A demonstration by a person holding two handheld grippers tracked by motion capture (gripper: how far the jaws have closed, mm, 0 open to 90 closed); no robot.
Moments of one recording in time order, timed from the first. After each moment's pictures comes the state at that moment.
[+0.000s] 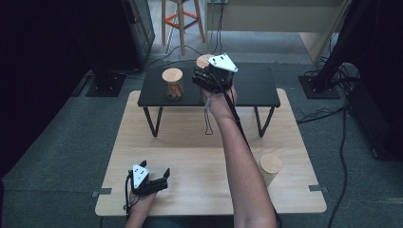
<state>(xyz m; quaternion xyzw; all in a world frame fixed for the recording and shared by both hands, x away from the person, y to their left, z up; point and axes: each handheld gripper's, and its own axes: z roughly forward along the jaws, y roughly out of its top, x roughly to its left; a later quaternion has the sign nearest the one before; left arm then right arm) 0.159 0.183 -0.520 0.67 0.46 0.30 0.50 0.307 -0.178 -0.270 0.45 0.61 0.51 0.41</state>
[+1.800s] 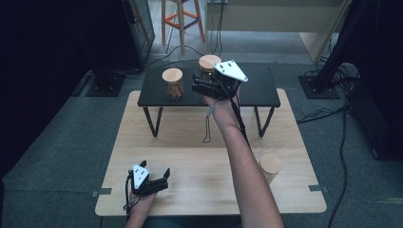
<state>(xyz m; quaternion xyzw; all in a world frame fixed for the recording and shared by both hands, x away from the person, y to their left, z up) 0.158 0.180 -0.520 0.67 0.46 0.31 0.50 0.274 -0.197 -0.279 0.44 0.58 0.56 0.40</state>
